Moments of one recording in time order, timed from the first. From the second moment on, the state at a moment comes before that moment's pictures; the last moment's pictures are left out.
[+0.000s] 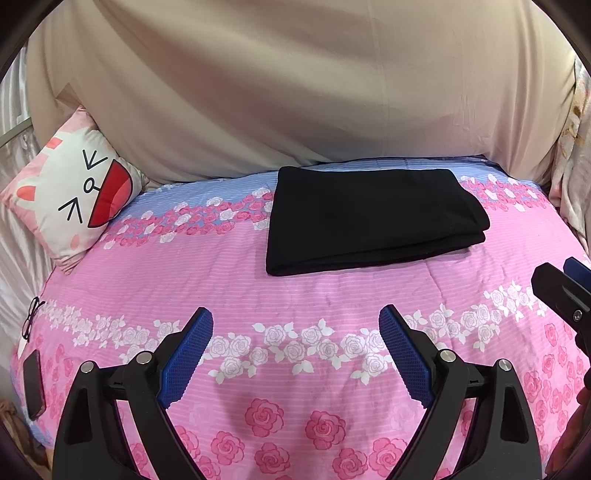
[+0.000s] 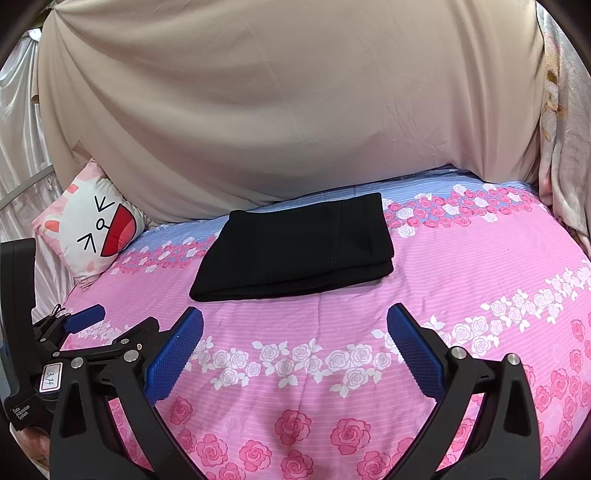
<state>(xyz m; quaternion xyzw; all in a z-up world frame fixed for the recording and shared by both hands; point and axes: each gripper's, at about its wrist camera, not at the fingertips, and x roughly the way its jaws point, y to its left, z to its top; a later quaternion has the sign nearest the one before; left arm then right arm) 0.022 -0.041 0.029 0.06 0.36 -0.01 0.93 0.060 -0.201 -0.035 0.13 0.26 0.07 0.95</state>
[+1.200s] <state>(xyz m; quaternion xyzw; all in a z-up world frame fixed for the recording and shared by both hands) 0.026 -0.037 0.027 0.06 0.37 -0.01 0.93 0.064 -0.203 -0.038 0.13 0.27 0.08 0.95</state>
